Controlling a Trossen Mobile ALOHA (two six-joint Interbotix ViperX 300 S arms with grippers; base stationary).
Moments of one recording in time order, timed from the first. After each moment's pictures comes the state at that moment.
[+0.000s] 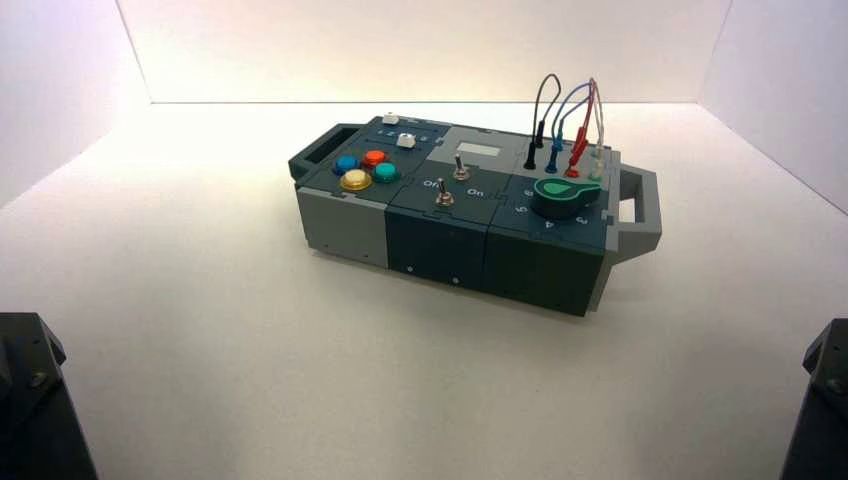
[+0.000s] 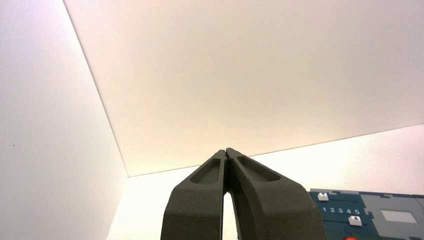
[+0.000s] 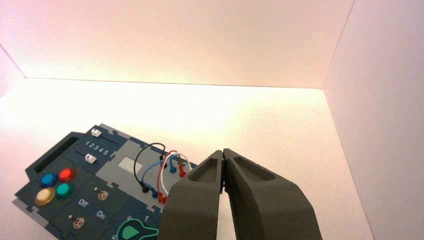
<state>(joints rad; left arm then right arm) -0.11 -1.39 1.21 0.00 0.23 0.13 0.09 -1.26 1.13 0.04 0.51 0.00</state>
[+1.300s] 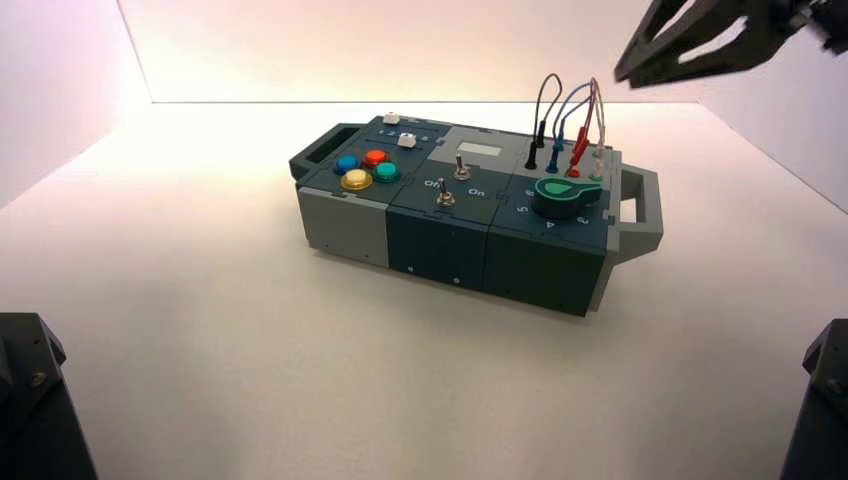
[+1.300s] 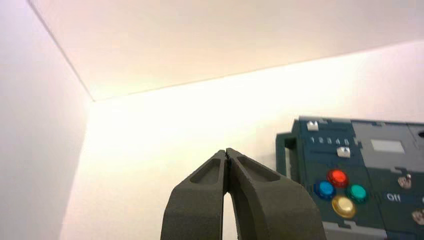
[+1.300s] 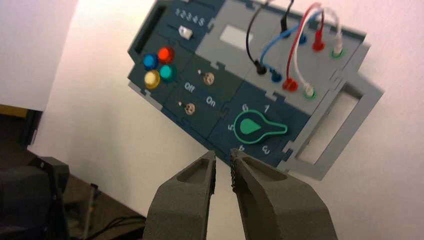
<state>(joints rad) -0.15 -0.95 1.11 -0.02 0.32 0.12 0.40 -0.79 1.11 0.45 0.63 0.03</state>
